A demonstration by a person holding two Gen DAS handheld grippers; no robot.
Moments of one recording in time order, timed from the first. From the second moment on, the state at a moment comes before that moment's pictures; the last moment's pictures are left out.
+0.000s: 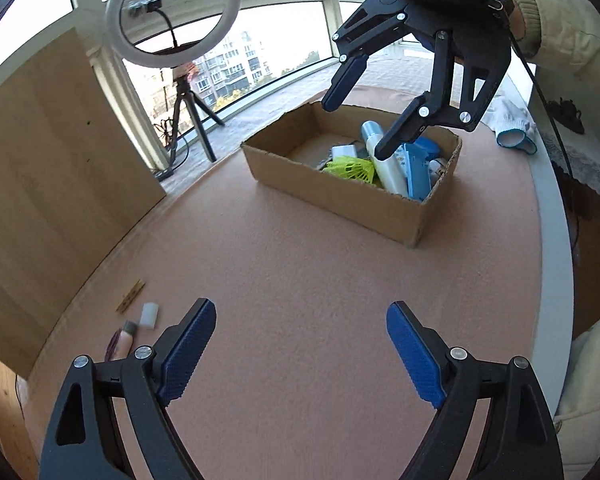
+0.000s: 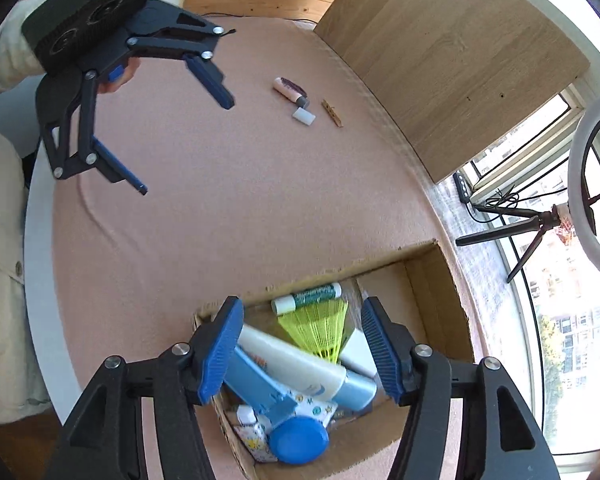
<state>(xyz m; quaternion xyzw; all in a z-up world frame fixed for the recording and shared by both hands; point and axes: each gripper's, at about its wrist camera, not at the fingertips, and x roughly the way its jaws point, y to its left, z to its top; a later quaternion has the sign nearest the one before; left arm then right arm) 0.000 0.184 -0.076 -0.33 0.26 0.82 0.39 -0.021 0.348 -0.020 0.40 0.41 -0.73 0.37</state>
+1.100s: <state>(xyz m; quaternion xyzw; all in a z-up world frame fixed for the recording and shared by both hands) 0.068 0.001 -0.115 -0.39 0.15 0.88 0.23 -0.198 0.144 -0.129 0.48 0.19 -0.81 0.28</state>
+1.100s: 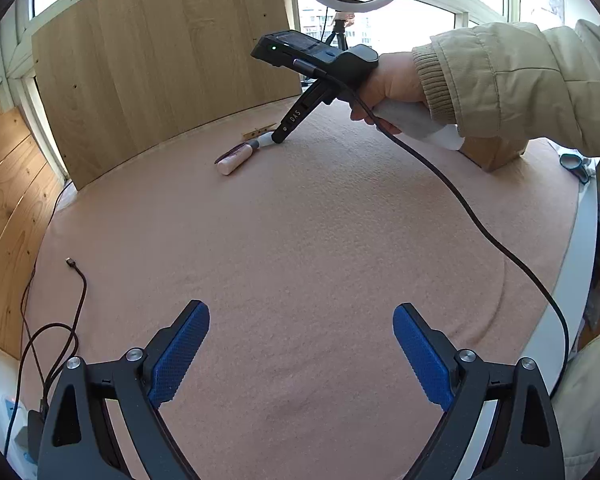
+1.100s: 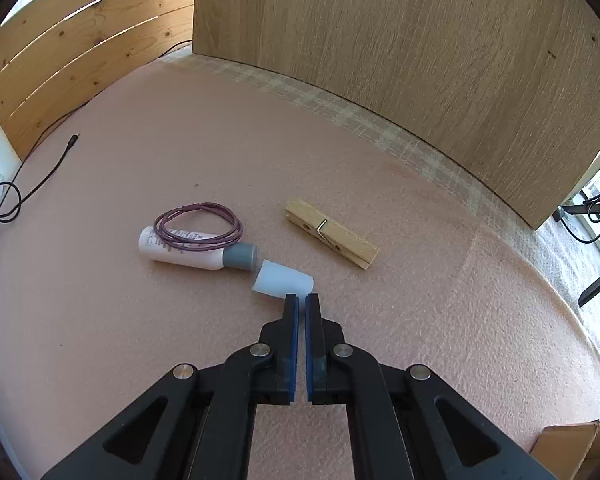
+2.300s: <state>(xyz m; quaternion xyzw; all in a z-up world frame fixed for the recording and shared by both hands) 0.005 -0.041 -0.124 -0.40 0.03 0.91 0.09 -0.126 0.151 -0.124 0.45 0.20 -0.79 0.37</state>
